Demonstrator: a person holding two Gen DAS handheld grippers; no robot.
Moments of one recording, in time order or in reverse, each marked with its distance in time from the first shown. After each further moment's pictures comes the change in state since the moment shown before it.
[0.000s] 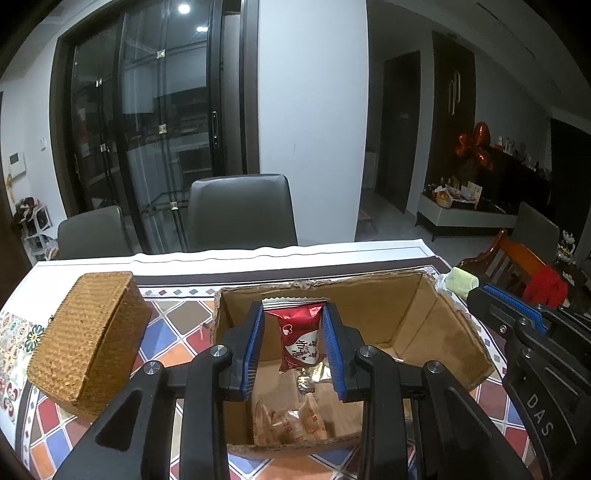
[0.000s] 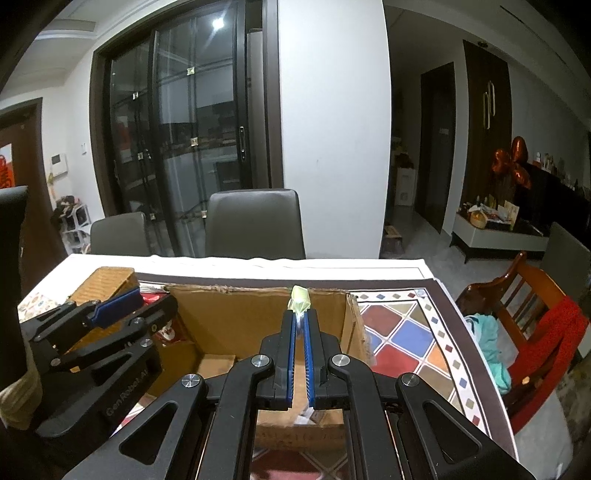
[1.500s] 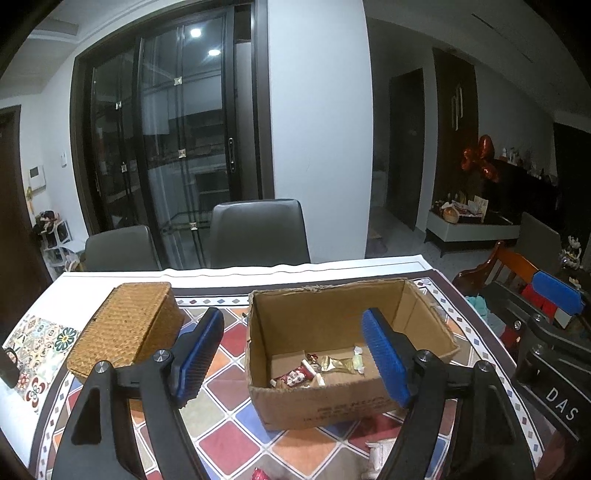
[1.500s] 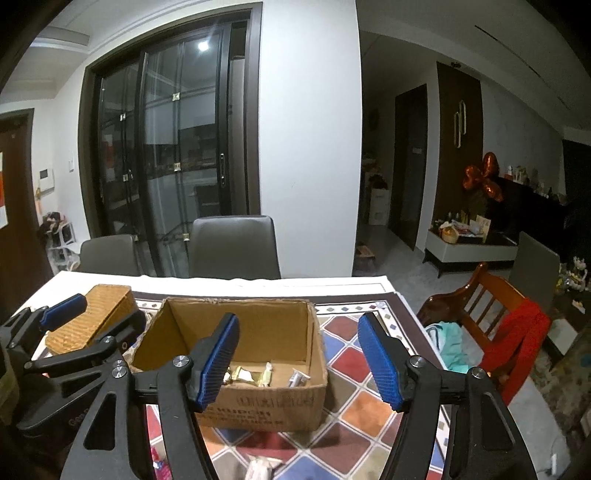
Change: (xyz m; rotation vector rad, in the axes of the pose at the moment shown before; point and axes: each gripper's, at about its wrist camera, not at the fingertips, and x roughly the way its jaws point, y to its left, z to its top) left arm -0.091 -0.003 -0.007 0.007 -0.088 0.059; right arm -0.086 -0.006 0.001 0.018 -0.098 -0.102
